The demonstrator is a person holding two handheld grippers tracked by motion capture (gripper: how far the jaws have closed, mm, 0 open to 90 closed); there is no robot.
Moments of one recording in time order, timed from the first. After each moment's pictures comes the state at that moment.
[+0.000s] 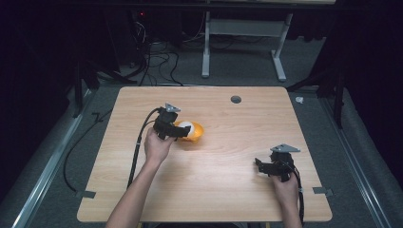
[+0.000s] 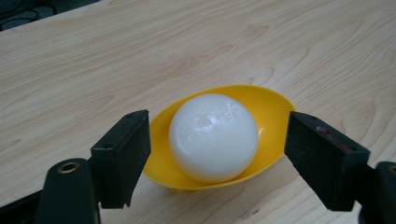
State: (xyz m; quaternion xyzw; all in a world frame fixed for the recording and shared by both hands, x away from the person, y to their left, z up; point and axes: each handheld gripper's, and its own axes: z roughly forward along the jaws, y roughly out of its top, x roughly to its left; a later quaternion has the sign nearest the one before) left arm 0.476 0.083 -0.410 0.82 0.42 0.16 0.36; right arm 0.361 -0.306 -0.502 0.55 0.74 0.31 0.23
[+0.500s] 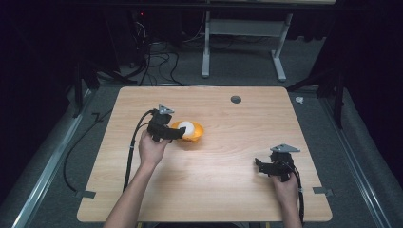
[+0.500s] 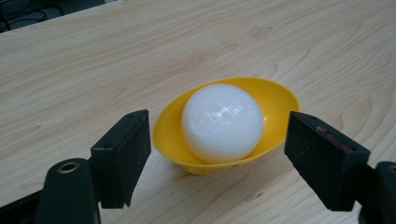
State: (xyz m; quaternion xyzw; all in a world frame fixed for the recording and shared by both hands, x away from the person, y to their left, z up) left arm 0.464 0.100 -0.404 0.81 0.43 0.17 0.37; right arm 0.361 -0.306 -0.502 0.55 0.74 0.31 0.23
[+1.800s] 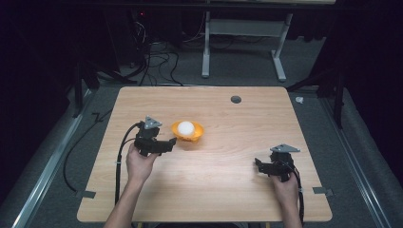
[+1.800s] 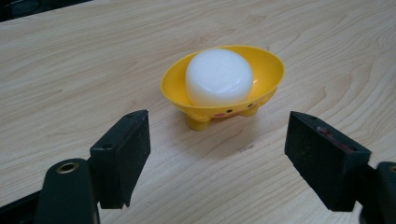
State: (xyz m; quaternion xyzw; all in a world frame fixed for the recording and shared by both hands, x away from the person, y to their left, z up) left arm 0.417 0.131 -0.404 0.80 0.43 0.17 0.38; right arm 0.361 -0.305 -0.502 0.54 0.75 0.30 0.23
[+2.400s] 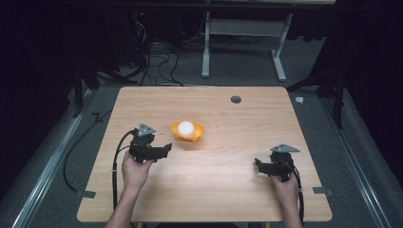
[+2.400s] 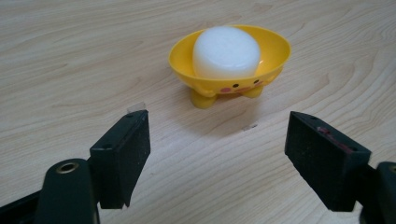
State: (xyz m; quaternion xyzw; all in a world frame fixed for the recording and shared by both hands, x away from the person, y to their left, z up) left arm 0.401 0.148 -0.417 0.79 0.45 0.17 0.38; right arm 0.361 -0.305 -0.502 0.54 0.75 0.30 0.23
